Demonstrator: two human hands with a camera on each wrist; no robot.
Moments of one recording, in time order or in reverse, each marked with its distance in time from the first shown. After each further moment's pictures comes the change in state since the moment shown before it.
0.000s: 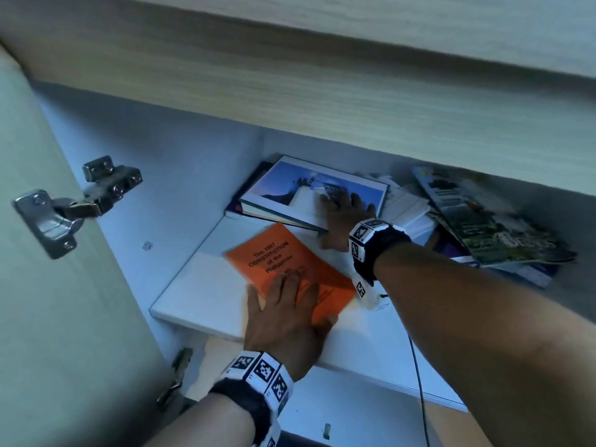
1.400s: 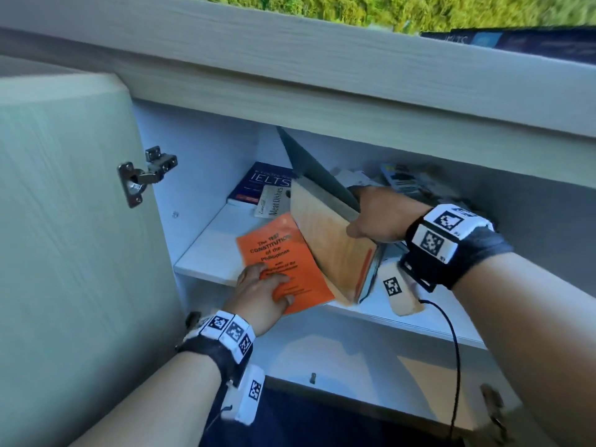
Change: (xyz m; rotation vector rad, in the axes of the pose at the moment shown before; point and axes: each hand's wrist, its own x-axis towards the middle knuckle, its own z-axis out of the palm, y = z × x) left_hand -0.068 -0.017 -0.050 -0.381 -0.212 -0.128; right_hand -0.224 0.016 -0.109 0.213 0.023 -0.041
